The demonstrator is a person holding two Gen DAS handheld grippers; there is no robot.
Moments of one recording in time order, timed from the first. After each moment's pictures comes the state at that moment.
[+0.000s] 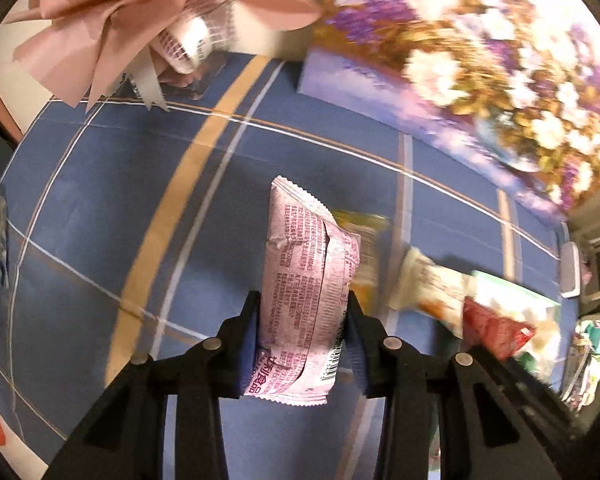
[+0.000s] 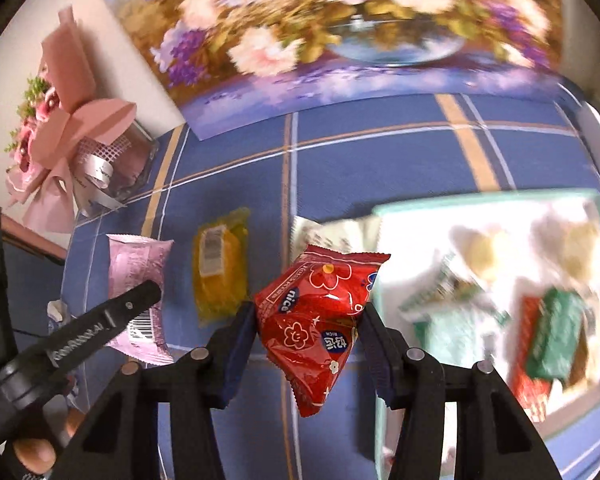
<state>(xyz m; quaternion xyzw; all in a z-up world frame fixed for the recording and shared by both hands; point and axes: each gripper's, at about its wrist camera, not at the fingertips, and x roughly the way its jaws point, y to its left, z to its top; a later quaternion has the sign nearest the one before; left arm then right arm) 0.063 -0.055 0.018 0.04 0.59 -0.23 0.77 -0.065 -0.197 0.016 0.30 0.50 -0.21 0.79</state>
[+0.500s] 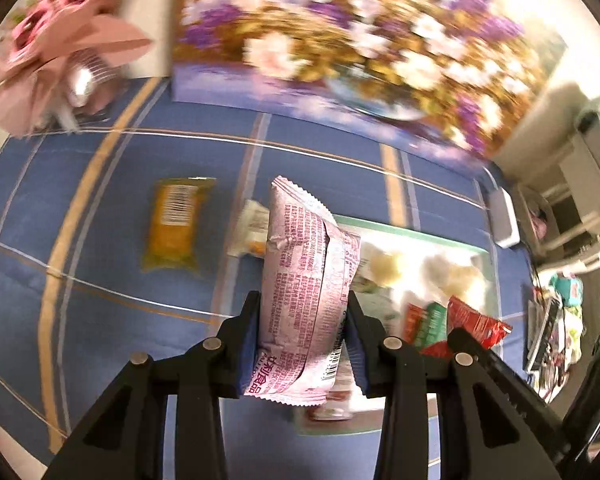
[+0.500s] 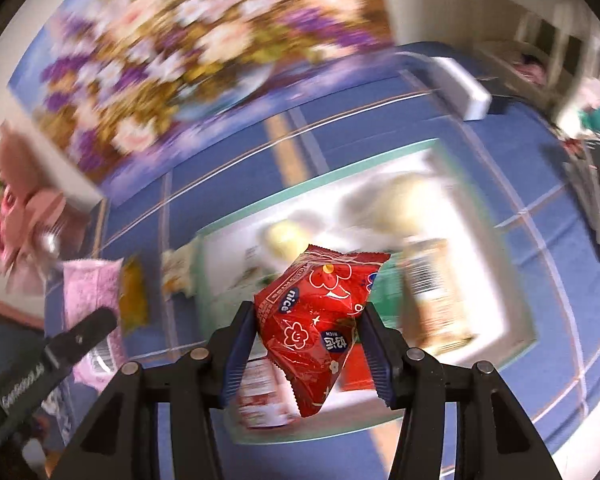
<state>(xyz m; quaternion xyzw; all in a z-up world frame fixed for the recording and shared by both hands) -0.056 -0.145 0.061 0.06 0.56 -0.32 0.76 -0.203 -0.280 0.042 0.34 0.45 -0.34 0.75</state>
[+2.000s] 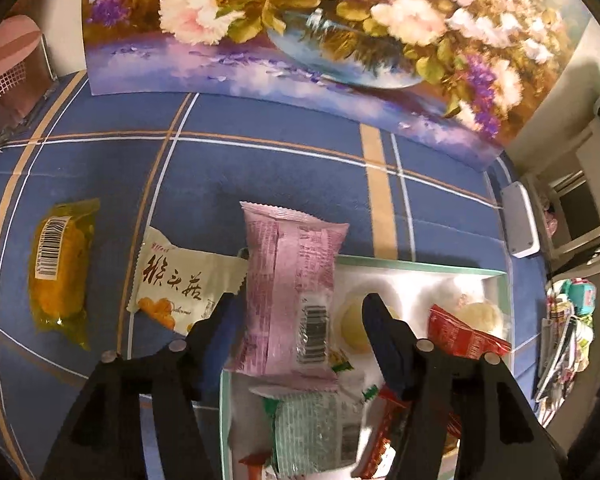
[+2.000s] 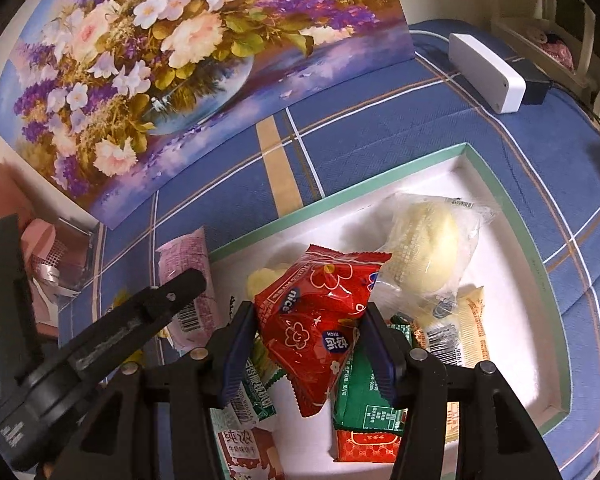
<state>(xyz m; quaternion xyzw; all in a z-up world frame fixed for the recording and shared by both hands) -0.030 -0.228 -0.017 0.07 0.58 -0.33 0.74 -0.178 -0.334 -0.009 0.38 0.44 -0.29 0.76</state>
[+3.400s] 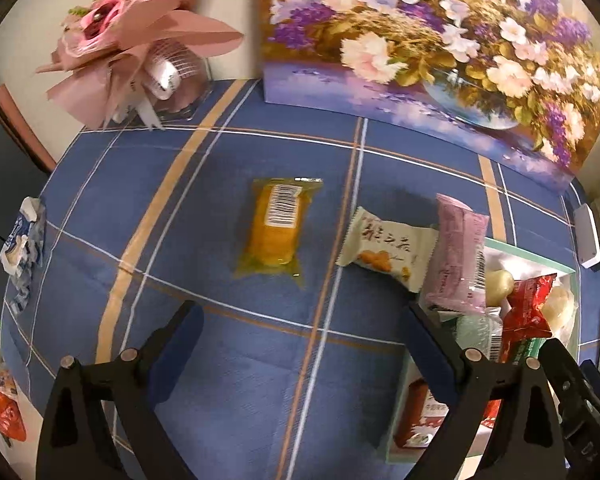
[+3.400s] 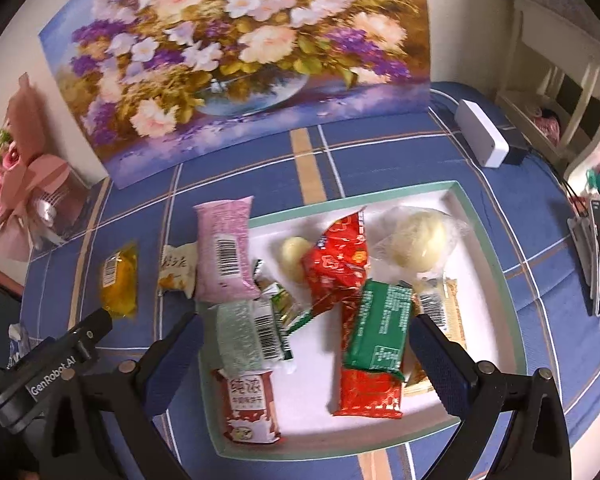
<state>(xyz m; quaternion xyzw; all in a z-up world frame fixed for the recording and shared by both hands) -0.030 -0.098 0.028 0.11 0.54 -0.17 0.82 -0.175 -0.257 0.040 0.26 0.46 -0.31 0.79</state>
